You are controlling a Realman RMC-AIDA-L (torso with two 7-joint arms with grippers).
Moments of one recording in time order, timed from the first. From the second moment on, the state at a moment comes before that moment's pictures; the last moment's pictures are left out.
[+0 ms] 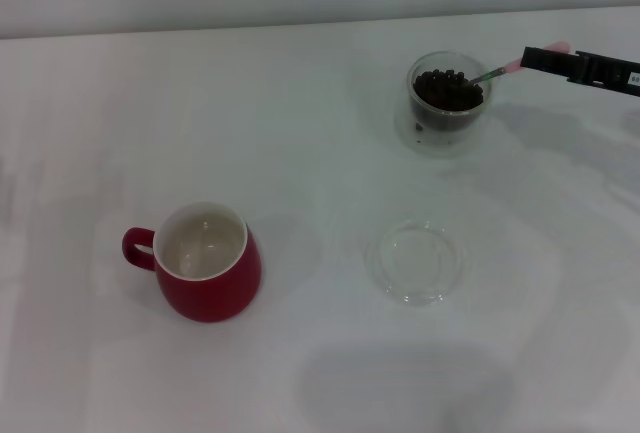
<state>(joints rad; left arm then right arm) -0.34 -2.08 2.54 0.17 -1.26 1.30 -0.31 0.39 1.89 -0.97 -0.61 -1.53 -1.14 1.88</state>
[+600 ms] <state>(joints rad) -0.34 -2.08 2.54 0.17 -1.26 1.30 -0.31 0.43 1.87 -0.97 -0.60 -1.64 -1.13 2.12</state>
